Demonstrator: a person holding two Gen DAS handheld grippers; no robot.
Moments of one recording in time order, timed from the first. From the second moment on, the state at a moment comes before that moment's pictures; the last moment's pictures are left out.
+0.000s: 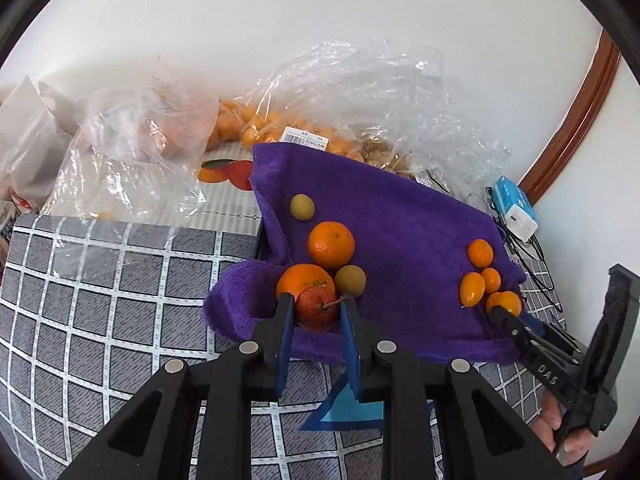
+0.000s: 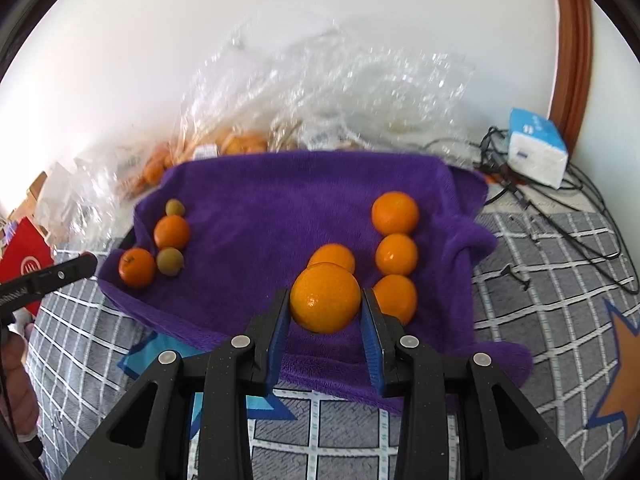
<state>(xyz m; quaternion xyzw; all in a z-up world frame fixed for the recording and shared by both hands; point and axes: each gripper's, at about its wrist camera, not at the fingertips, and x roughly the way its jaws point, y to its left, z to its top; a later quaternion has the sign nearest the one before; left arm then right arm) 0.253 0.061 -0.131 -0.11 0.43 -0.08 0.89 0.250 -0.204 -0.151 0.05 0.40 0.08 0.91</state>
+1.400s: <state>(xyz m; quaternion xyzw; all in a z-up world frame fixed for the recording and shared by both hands) 0.279 0.001 -0.155 -0.06 0.46 -0.08 0.88 0.240 -0.225 -0.152 0.04 0.45 0.03 0.89</state>
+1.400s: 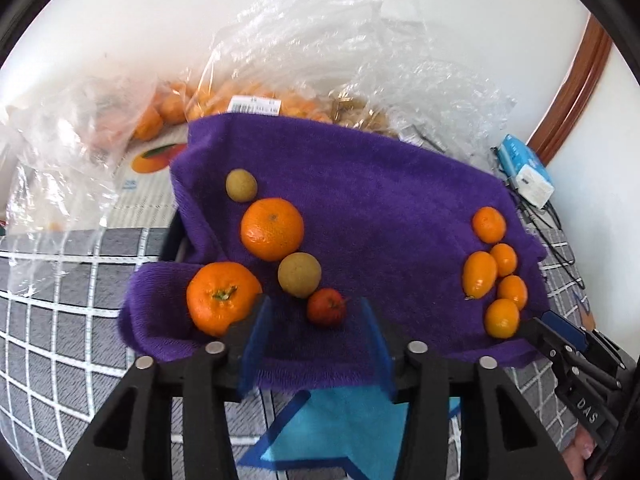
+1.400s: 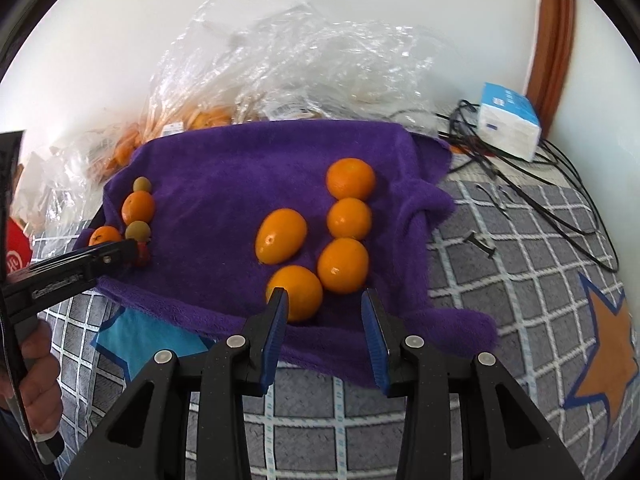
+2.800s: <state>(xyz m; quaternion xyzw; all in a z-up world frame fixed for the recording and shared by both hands) 0.044 0.027 -0.054 -0.04 0.31 -0.03 0.95 0.032 -0.244 -0.055 0.03 0.33 -0.01 0.94</state>
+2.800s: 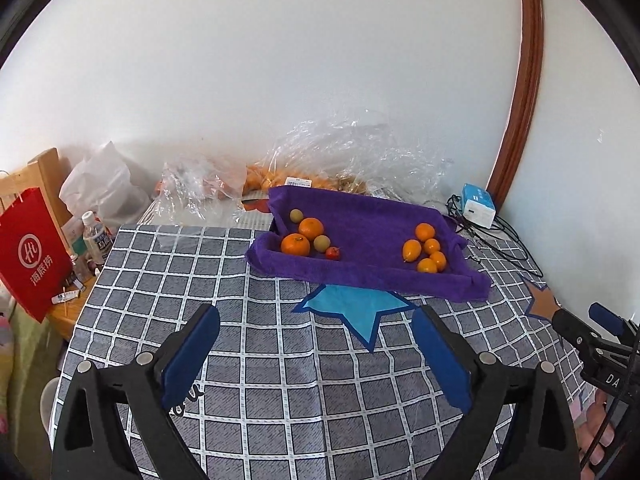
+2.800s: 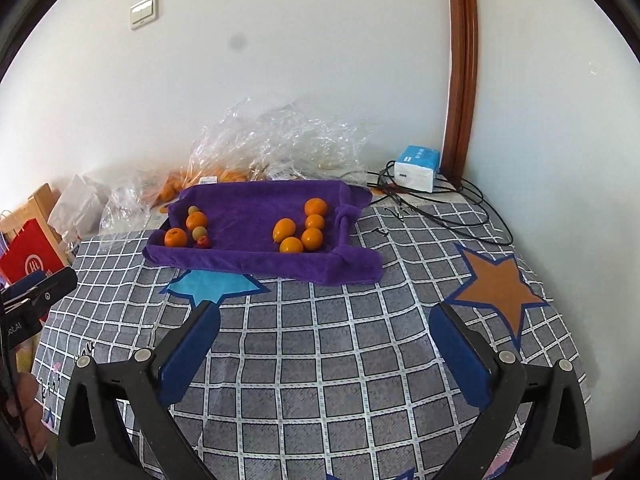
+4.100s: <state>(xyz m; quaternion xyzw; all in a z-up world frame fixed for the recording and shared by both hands) 0.033 0.025 -0.055 -0.04 0.31 -0.02 0.95 0.022 -0.242 -0.061 0.03 0.33 -0.02 0.94</state>
